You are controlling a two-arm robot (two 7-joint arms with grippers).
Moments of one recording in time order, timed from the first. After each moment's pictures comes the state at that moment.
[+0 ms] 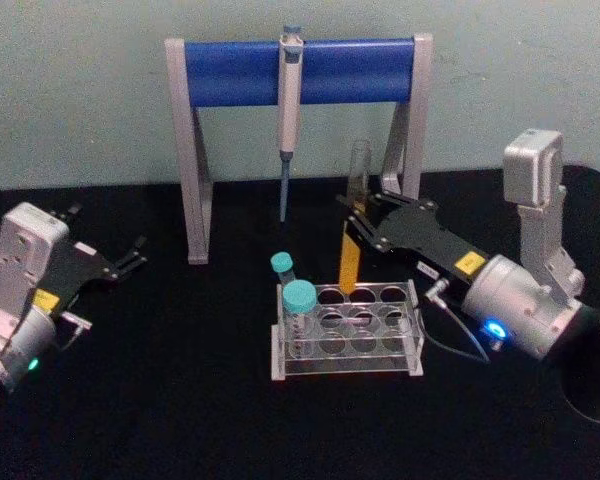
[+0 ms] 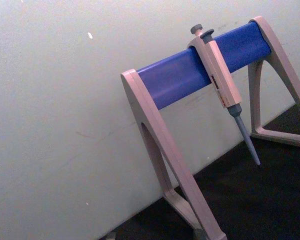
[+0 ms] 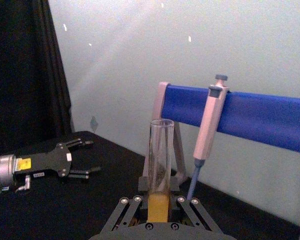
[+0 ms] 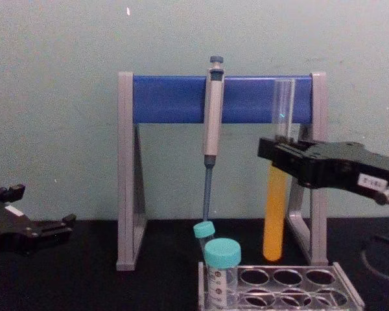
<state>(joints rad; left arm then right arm) -0.20 0.60 0.45 -1.41 -0.25 -0.12 0.03 0.19 0.40 -0.37 -1.62 0.47 0.03 0.43</state>
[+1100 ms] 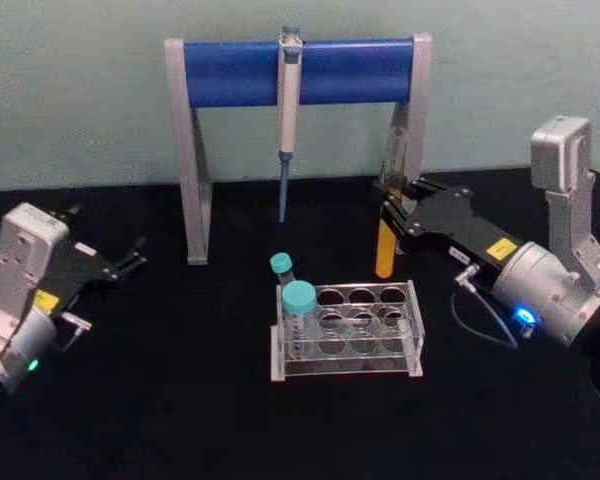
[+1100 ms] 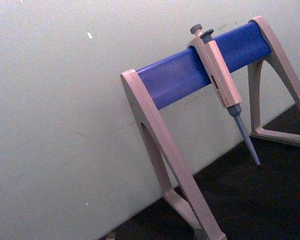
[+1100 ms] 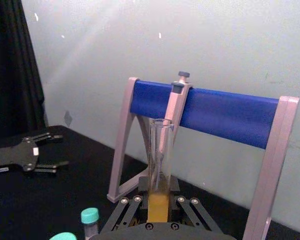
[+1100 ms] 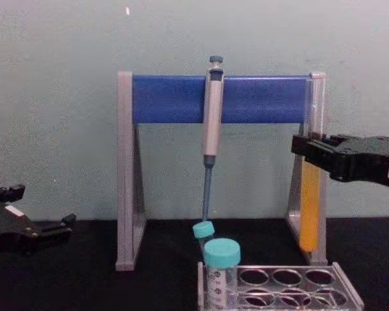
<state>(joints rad) -0.20 0.60 0.45 -1.41 -0.25 -0.12 0.03 0.20 0.43 -0.33 -1.60 0.46 0.03 0.39</state>
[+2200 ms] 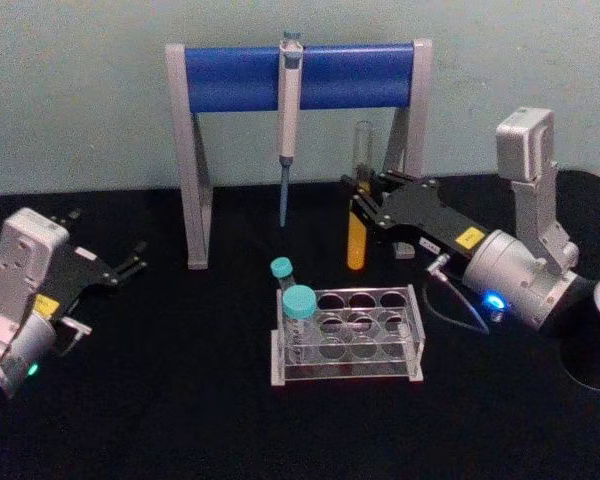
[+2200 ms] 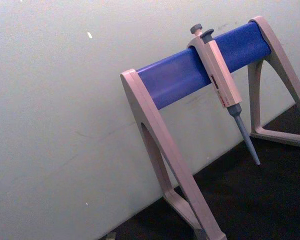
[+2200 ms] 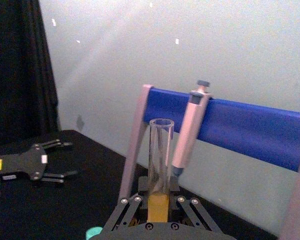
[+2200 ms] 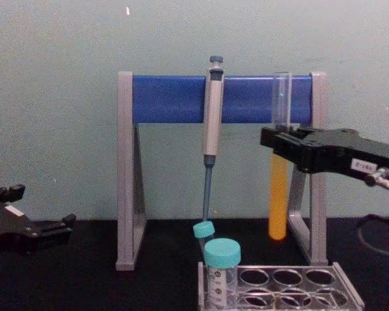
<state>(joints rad) -0.20 0.60 0.45 -1.41 -0.25 -0.12 0.03 0.30 0.39 -0.39 -1.49 0.45 -0.01 0.45</state>
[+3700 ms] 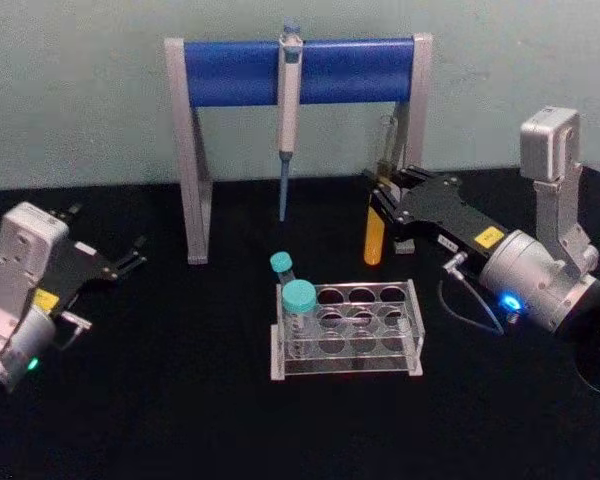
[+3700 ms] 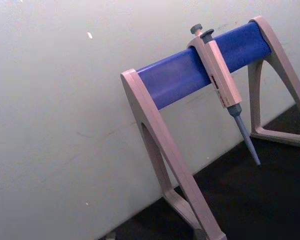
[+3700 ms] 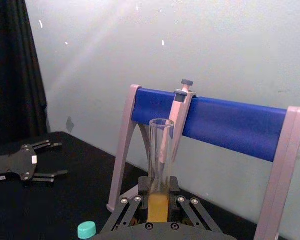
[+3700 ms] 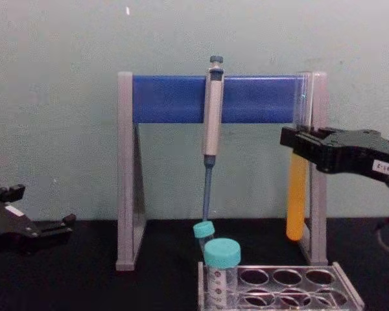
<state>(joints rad) -0.20 0.60 0.45 -1.41 -0.25 -0.12 0.03 0.25 0.40 -0.35 -1.54 0.45 0.00 0.42</state>
